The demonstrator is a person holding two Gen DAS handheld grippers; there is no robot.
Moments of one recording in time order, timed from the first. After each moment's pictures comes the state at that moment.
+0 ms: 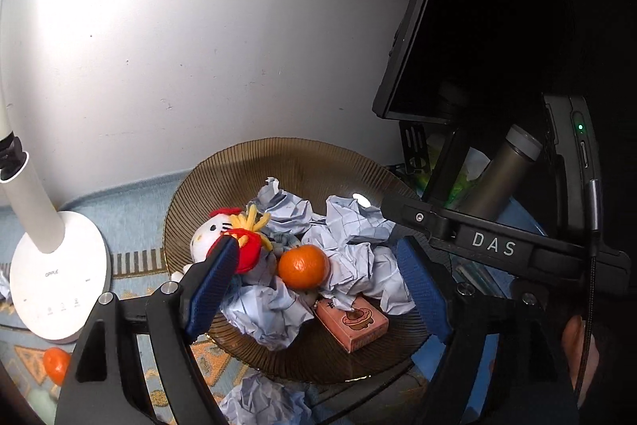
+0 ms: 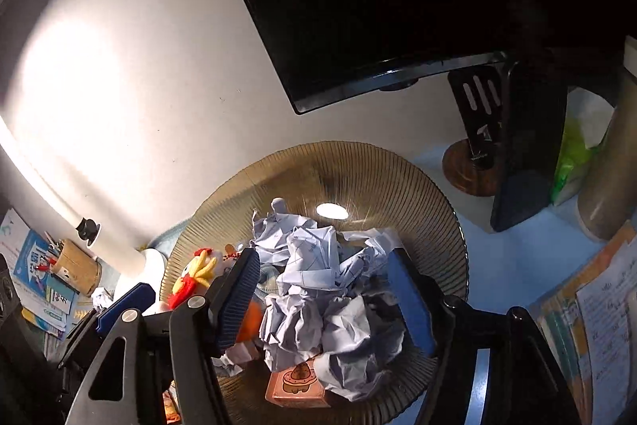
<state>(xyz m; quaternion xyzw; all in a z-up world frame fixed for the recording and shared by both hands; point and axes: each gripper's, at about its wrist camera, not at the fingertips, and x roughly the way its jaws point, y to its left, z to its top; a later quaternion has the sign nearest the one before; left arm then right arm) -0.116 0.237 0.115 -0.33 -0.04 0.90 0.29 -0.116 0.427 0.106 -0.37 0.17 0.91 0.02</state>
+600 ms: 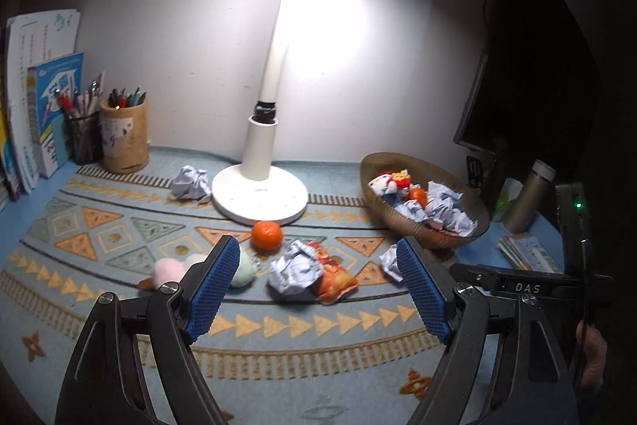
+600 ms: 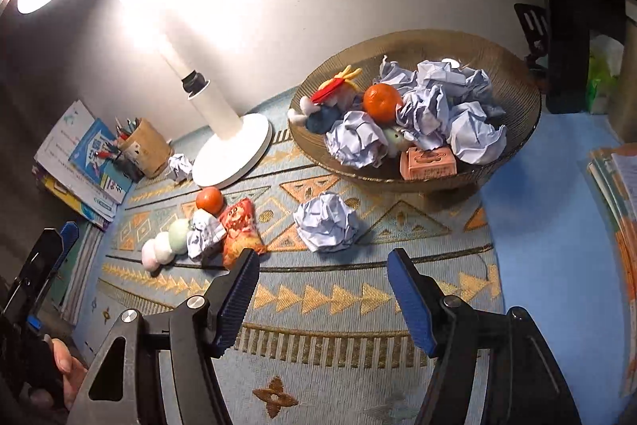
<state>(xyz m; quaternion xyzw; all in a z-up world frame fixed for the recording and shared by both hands) 0.061 0.029 0.112 -0.26 -0.09 0.95 0.11 0.021 0.303 0.078 -0.42 0.11 0.89 -0.10</state>
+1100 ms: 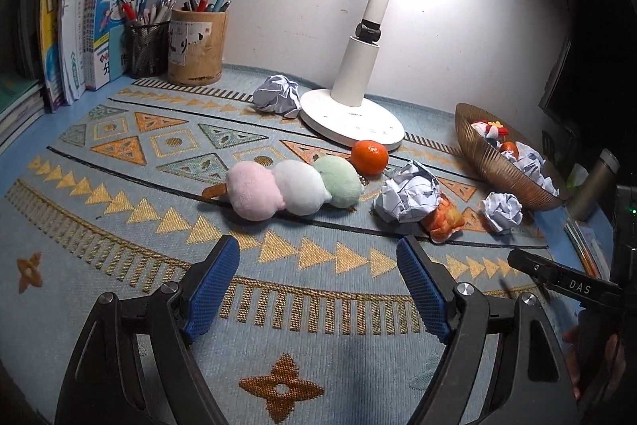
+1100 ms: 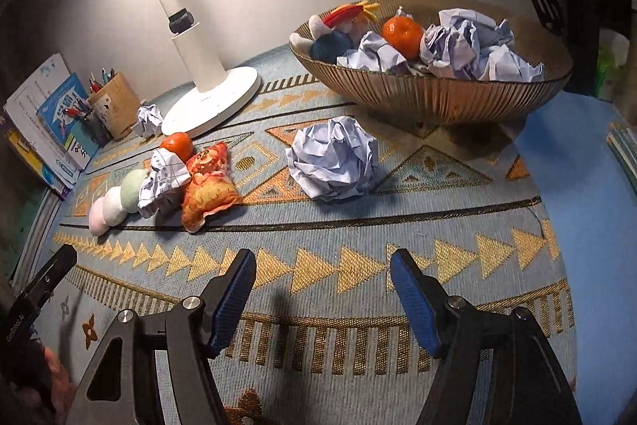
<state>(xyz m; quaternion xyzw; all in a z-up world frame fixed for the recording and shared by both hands) 0.051 -0.013 0.035 -0.33 -0.12 0.94 0.03 0.012 0.275 0.014 -0.43 0.08 0.90 -0.07</state>
